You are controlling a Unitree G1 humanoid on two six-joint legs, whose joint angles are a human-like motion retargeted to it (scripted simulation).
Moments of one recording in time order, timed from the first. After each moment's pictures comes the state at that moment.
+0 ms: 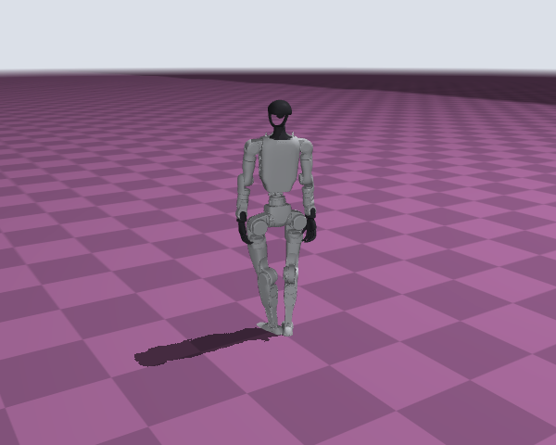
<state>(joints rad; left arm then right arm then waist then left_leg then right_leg) -0.02 0.13 0.34 1.63 0.23 0.14 -0.17 0.05 -0.11 -0.03 1.52 -0.43 0.21 0.19 -0.12 0.04 -0.15 -0.05 -0.07 0.37 -0.01 -0.06 0.09 -0.02 0.04 -0.41 0.05 -0.14 -0.04</state>
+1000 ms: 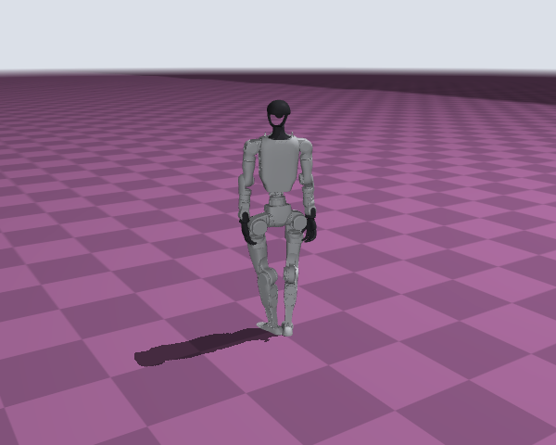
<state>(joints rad) 0.02 0.11 0.36 1.66 0.24 0.14 -0.16 0.04 -0.10 0.02 1.50 -0.46 0.20 0.20 -0.15 0.03 -0.15 -0.05 -0.07 0.39 -0.01 -0.07 0.10 -0.02 0.04 -0.39 0.05 -0.12 -0.04</state>
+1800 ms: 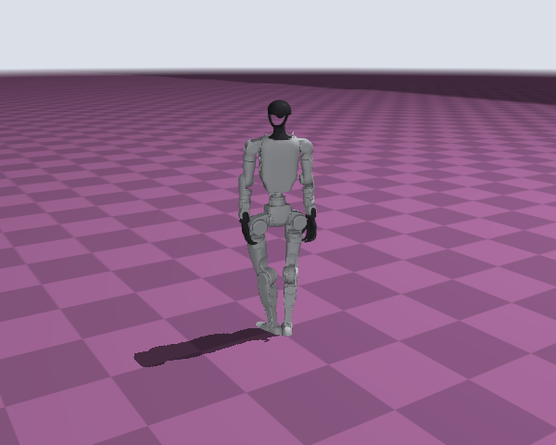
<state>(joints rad) 0.02 0.10 0.35 1.66 0.24 0.14 -0.16 0.04 -0.11 0.02 1.51 -0.45 0.20 0.21 -0.16 0.03 -0.16 -0.06 -0.07 0.38 -0.01 -0.08 0.11 -0.03 0.04 -0.40 0.05 -0.11 -0.05</state>
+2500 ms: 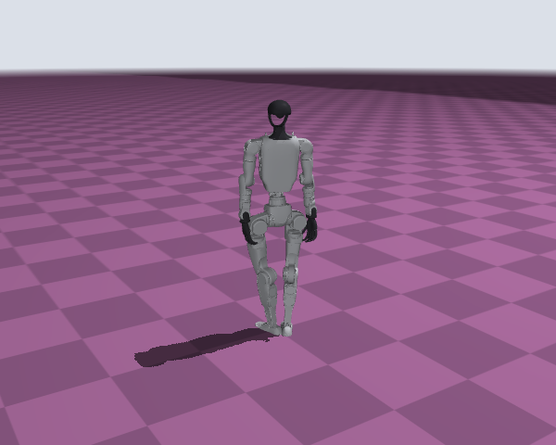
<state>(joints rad) 0.02 0.10 0.35 1.65 0.23 0.14 -0.17 0.04 -0.11 0.02 1.51 -0.45 0.20 0.21 -0.16 0.03 -0.16 -0.06 -0.07 0.37 -0.01 -0.08 0.11 -0.03 0.03 -0.40 0.04 -0.11 -0.05</state>
